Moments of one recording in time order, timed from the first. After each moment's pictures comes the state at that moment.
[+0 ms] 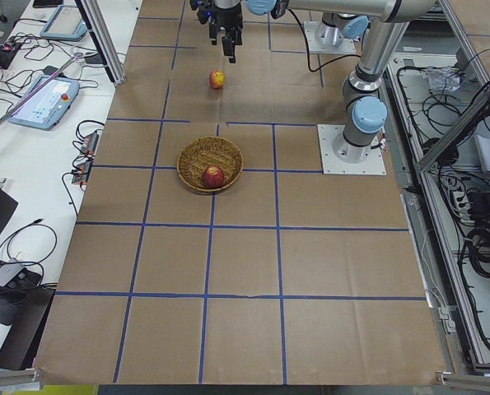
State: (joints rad) left arm -1.58 -1.62 -1.49 -1.74 1.57 0.21; right arm 1.92 -1.17 1.47 -1.94 -1.58 0.46
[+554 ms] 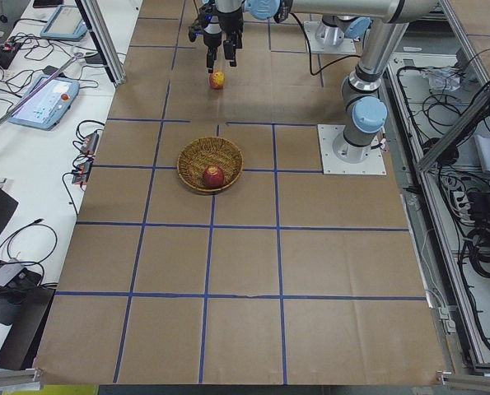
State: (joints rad) left arm -1.57 -1.61 -1.50 -1.72 1.57 0.20; right arm 1.98 -1.02 1.51 -2.15 -1.58 0.51
